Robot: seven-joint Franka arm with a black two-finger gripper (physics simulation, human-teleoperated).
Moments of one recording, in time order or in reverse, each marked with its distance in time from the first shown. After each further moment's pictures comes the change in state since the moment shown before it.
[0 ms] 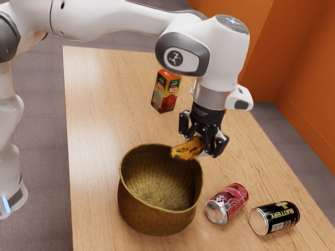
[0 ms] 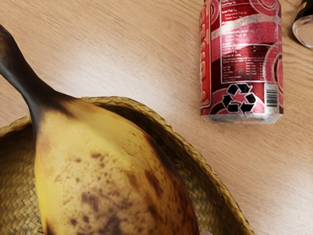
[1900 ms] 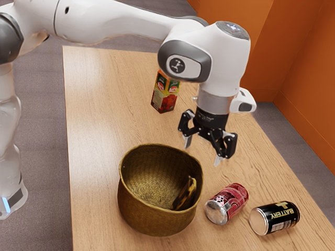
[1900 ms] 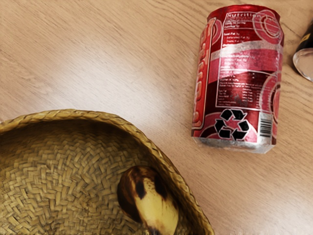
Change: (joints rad) arm 0.093 0.019 -0.092 -0.020 0.015 0.073 -0.112
